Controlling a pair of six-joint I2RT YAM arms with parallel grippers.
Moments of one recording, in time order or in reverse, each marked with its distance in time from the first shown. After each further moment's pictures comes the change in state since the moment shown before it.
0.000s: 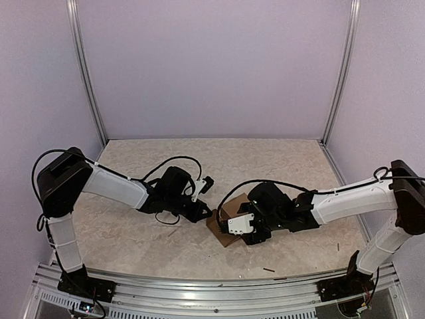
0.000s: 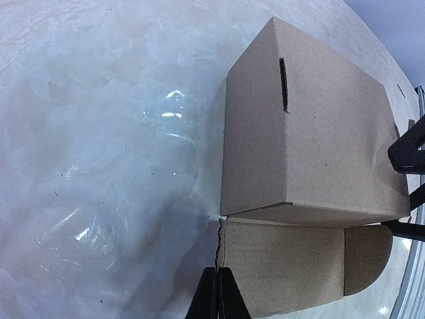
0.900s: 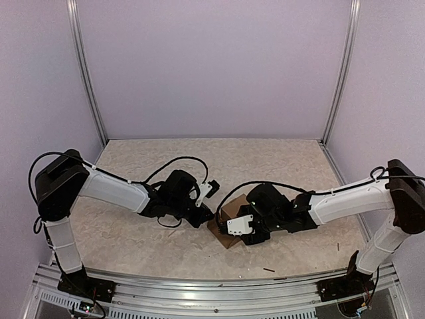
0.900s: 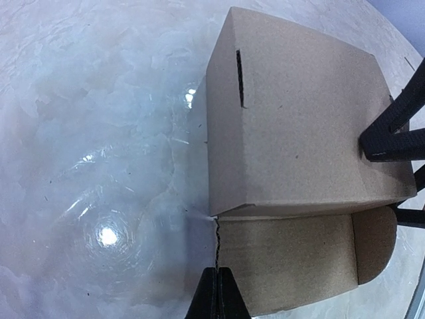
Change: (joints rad) left arm -0.075 -0.031 0.001 -0.040 -0.113 0.087; right arm 0.000 0.025 0.000 0.007 -0.014 0.015
